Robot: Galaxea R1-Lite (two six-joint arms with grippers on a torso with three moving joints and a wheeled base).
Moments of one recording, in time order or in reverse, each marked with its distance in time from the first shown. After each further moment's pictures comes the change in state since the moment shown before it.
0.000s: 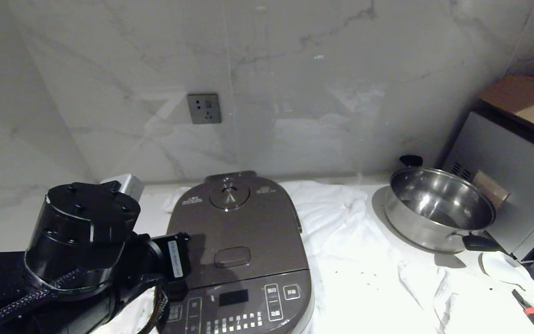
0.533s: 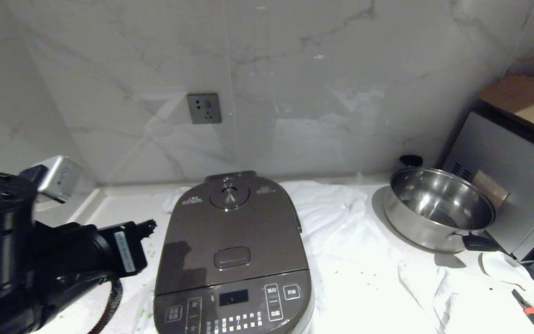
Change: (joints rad) left arm 0.054 -0.195 0.018 0.041 0.003 0.067; right arm 0.000 0.000 0.000 0.000 0.000 -0.001
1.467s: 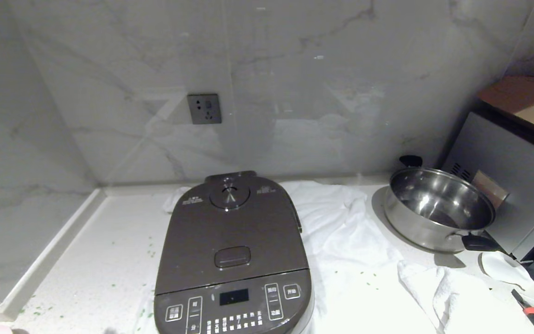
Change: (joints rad) left arm 0.577 -0.727 0.201 0.127 0.001 0.539; right arm 0.000 0.000 -0.001 0.002 0.000 -0.002
